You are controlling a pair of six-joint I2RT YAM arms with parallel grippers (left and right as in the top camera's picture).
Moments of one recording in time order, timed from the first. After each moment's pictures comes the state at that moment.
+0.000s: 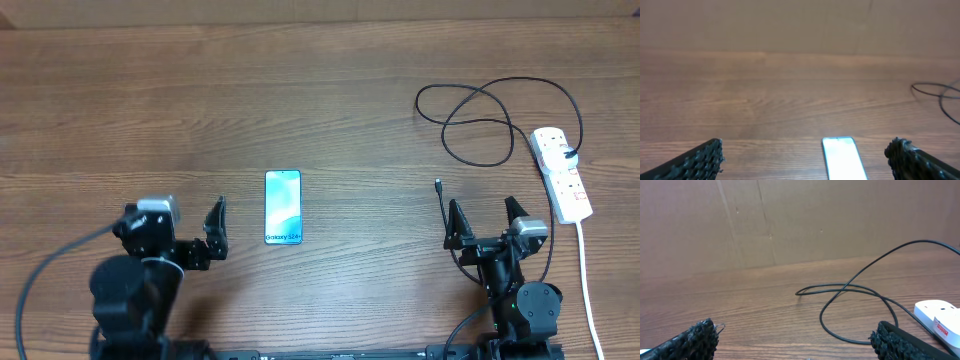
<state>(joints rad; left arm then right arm) 0.03 0.45 0.65 -0.54 0.14 -0.07 0.05 0.01 0.02 -0.03 -0.04 0.15</state>
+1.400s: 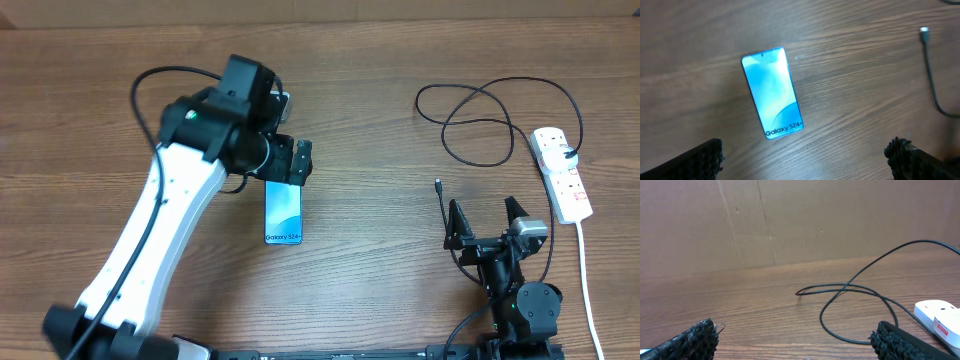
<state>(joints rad) -0.37 1.61 1.60 -1.26 0.14 -0.21 0.05 0.01 0.02 -0.03 -0.04 0.15</state>
